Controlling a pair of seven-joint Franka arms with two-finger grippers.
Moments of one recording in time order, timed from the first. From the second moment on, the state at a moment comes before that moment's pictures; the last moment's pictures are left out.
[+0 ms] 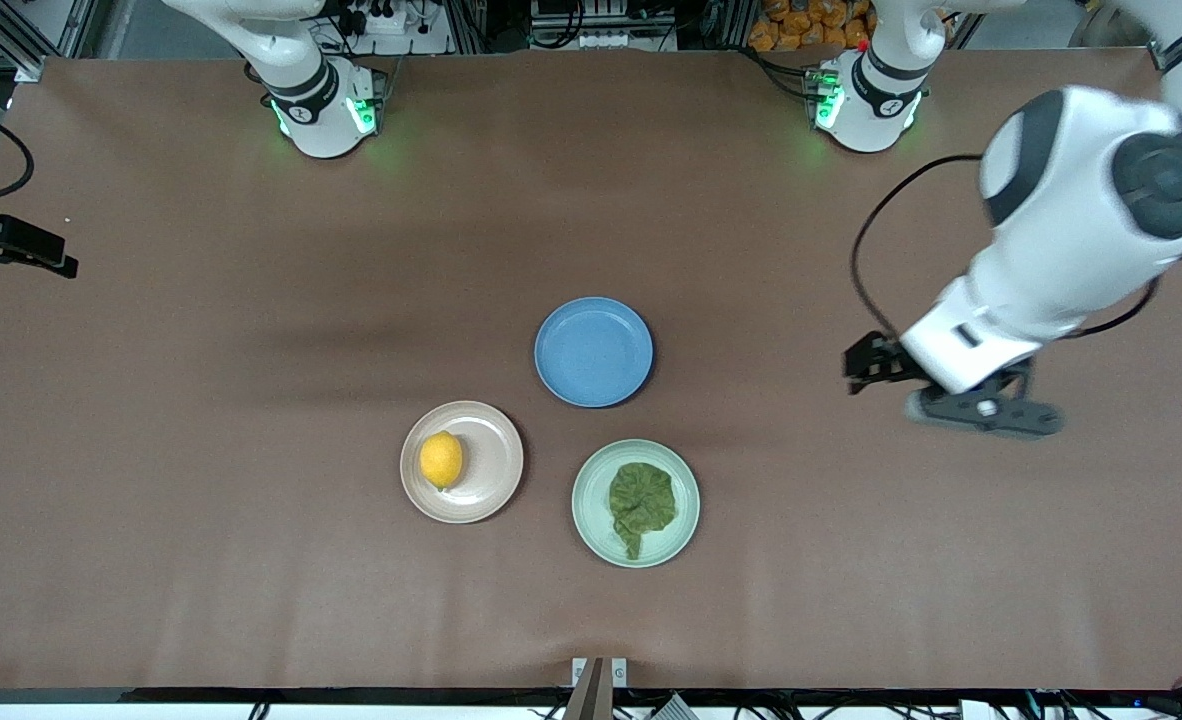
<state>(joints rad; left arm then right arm) -0.18 0.32 -0.14 -1.44 0.00 1.89 -0.14 -0.08 0.05 -0.05 -1.53 0.01 1.48 -0.12</state>
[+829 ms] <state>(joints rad) -0.42 0.65 -0.14 -1.45 0.00 2.50 -0.14 0.05 0.12 -0.04 -1.54 0.10 1.57 0.01</state>
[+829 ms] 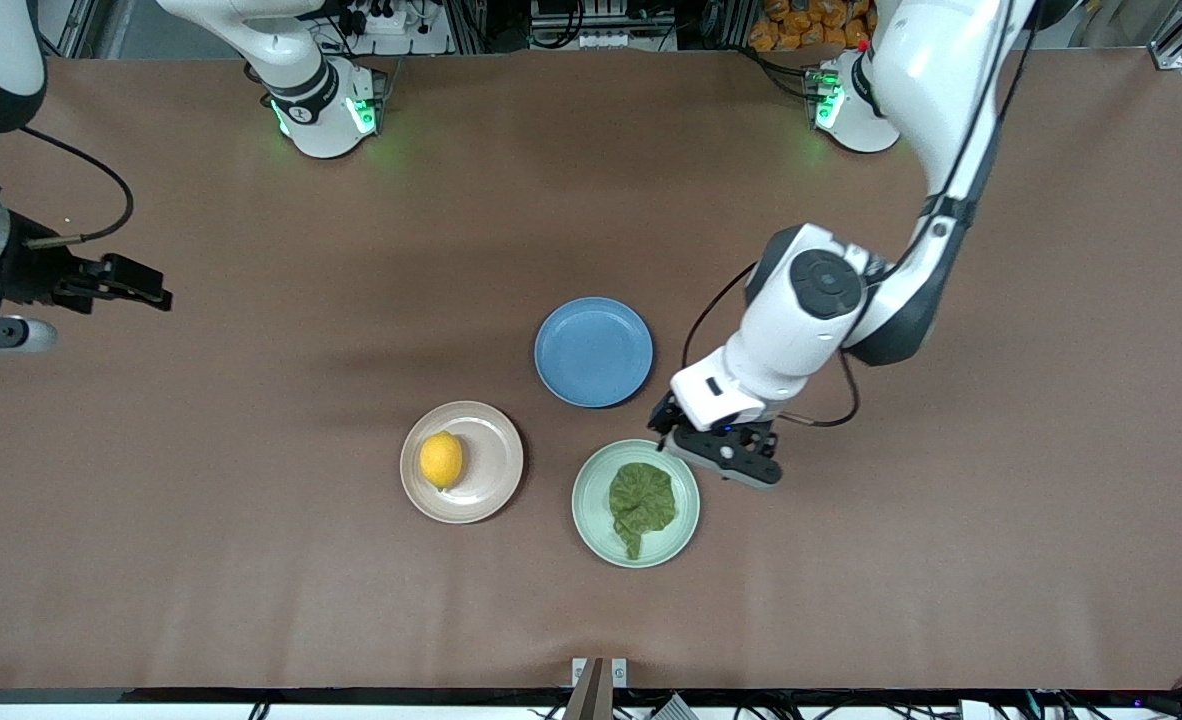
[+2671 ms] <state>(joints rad) -0.49 1.03 -0.11 -1.39 0.00 3.04 -0.05 0.35 0.63 -0.04 -1.50 0.16 2.09 0.58</state>
